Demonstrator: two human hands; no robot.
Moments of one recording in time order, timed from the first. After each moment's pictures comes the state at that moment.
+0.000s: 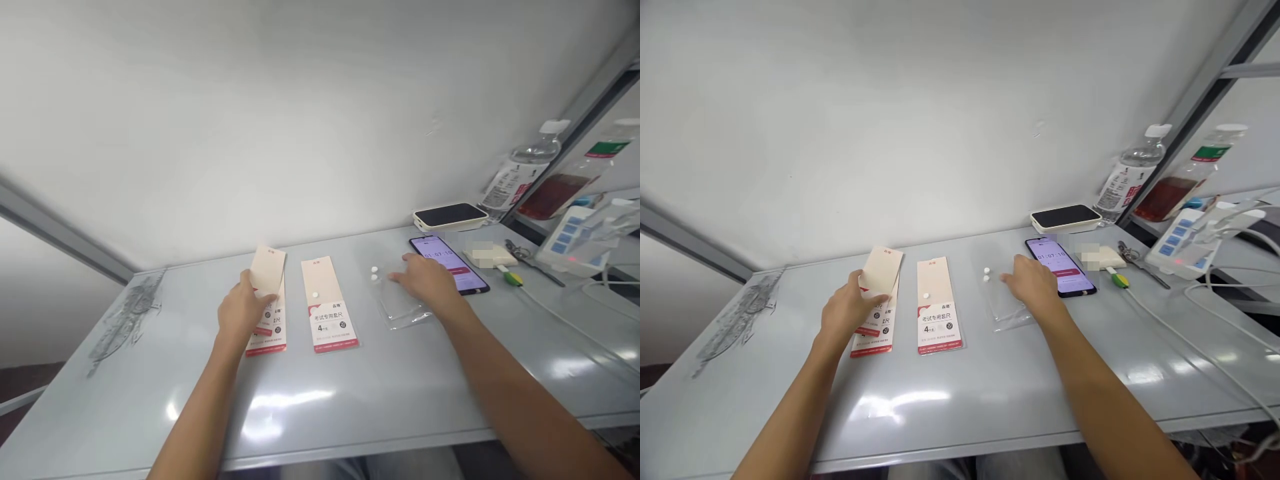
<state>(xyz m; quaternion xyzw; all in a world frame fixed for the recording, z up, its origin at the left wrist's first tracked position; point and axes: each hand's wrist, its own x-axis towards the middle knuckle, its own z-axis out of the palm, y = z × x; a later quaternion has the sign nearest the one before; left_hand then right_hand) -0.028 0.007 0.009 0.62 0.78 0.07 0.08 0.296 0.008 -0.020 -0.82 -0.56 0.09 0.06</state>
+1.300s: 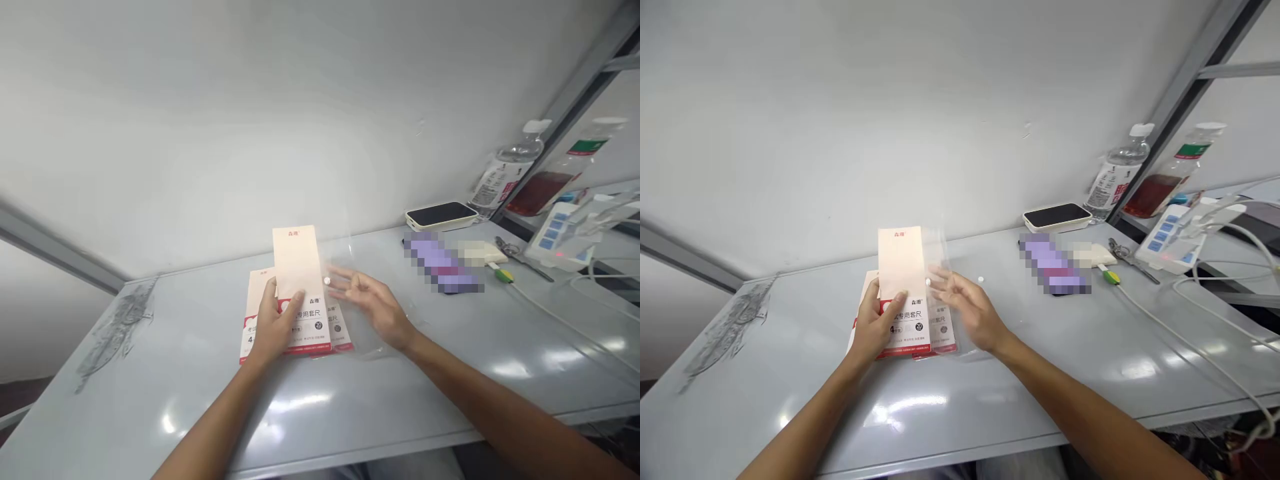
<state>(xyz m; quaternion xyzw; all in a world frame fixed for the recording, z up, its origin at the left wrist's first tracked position) 0.033 -0.025 0.003 0.56 0.45 0.47 0.51 0.212 -0.042 0.004 -0.31 -0.50 0.59 0.56</state>
